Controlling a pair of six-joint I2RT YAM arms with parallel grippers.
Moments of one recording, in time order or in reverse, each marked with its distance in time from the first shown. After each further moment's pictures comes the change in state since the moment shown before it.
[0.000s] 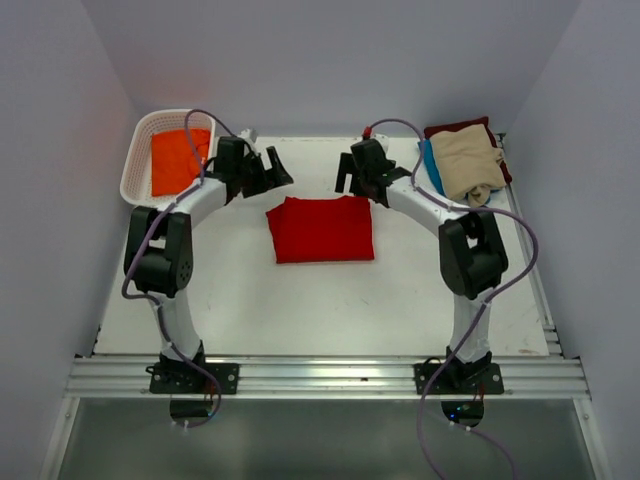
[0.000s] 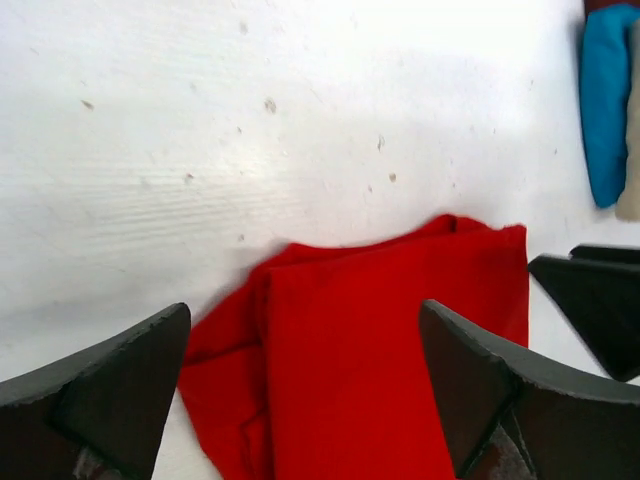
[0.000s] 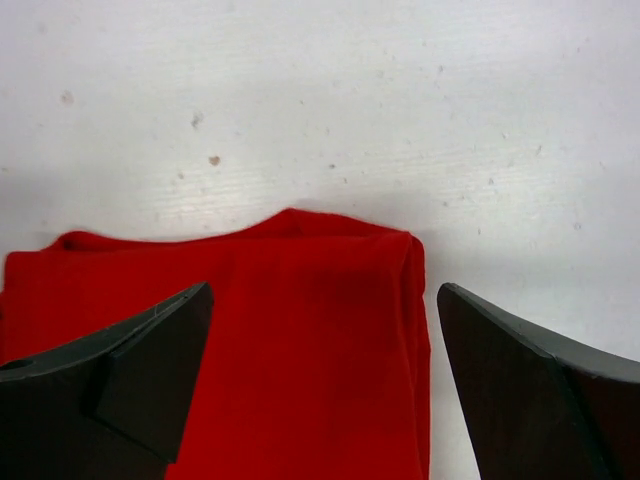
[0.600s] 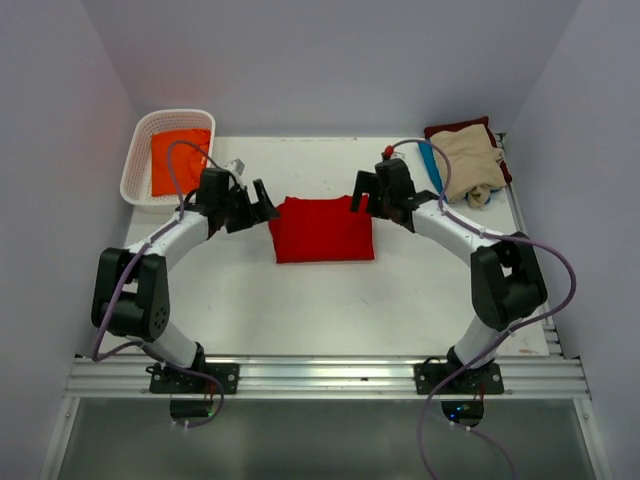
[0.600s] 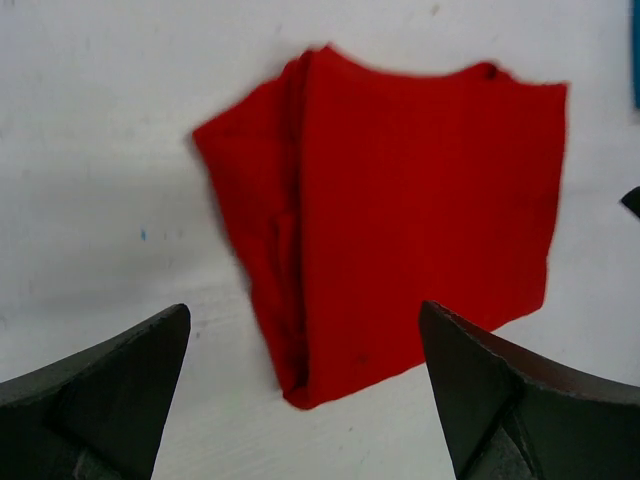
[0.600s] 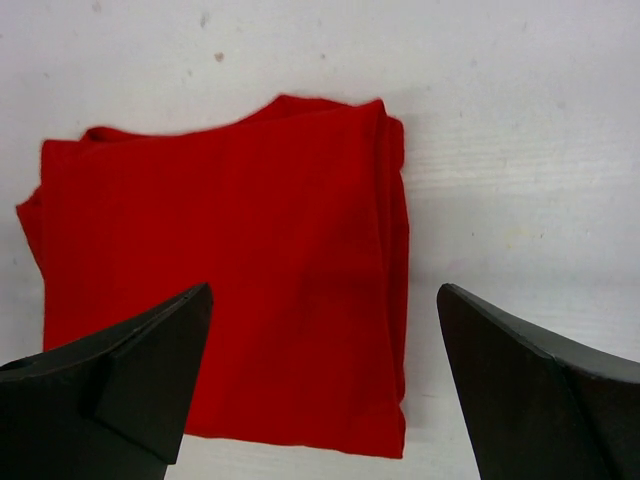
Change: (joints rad) left arm 0.029 -0.354 -0.320 -0.051 -0.013 0.005; right arm -0.029 -0.269 -0.316 0.066 -0.105 0.041
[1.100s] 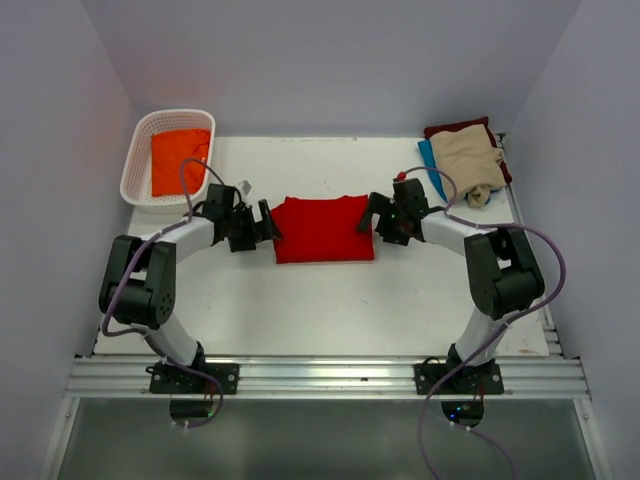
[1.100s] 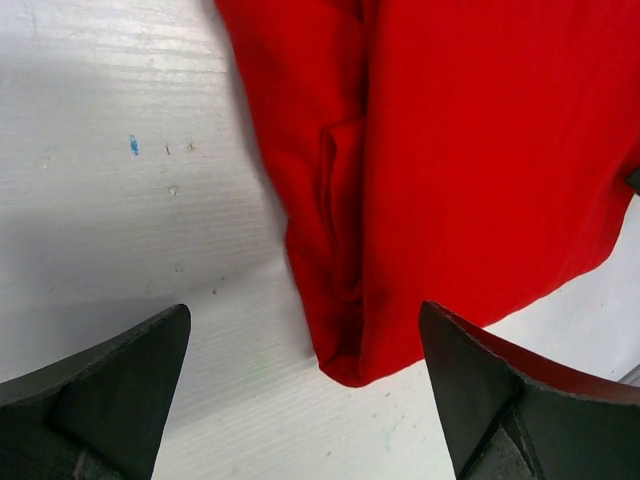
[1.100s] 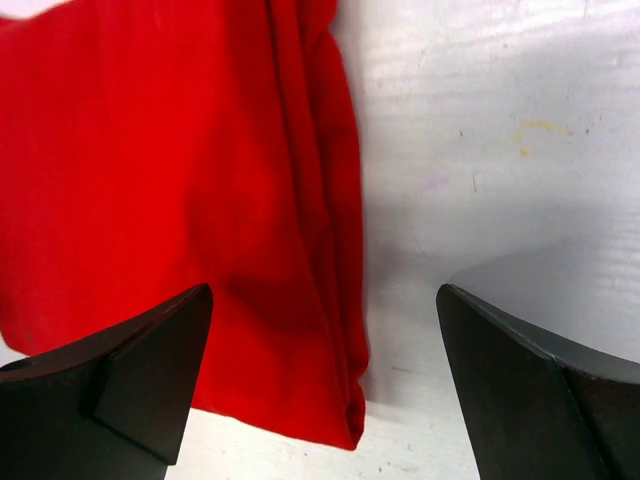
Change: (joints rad) left arm 0.000 0.082 -0.136 -0.040 0.060 0.022; right arm -0.123 0.063 -0.219 0.088 -0.311 0.081
